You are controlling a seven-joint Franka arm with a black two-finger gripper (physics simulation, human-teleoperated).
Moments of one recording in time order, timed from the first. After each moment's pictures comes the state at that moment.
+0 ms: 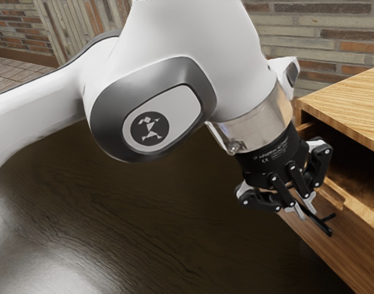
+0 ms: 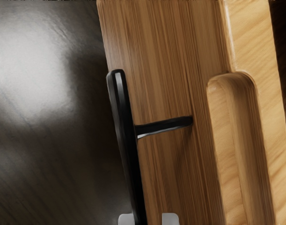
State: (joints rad) arm -0.18 -0.03 -0.37 -1.54 -0.04 1.86 -1.47
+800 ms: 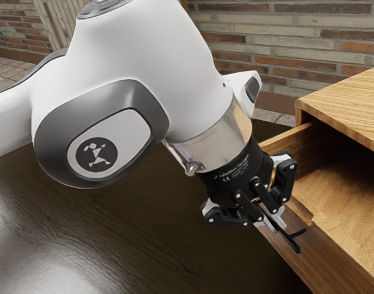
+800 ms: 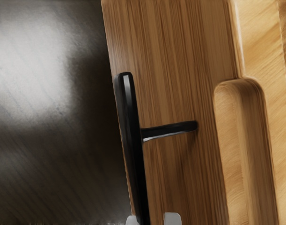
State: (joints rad) arm -0.19 -0.20 -0.33 -1.73 -0.10 1.89 -1.46
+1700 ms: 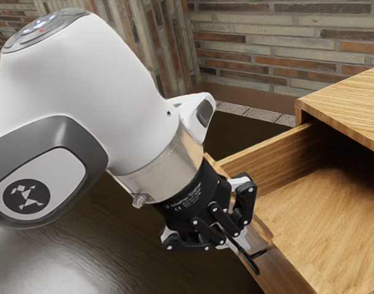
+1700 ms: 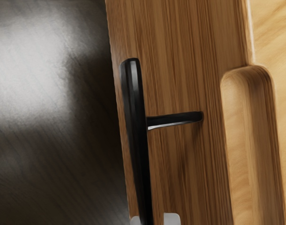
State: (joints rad) arm -0.17 -0.39 -0.33 -1.91 -0.15 1.90 -1.46
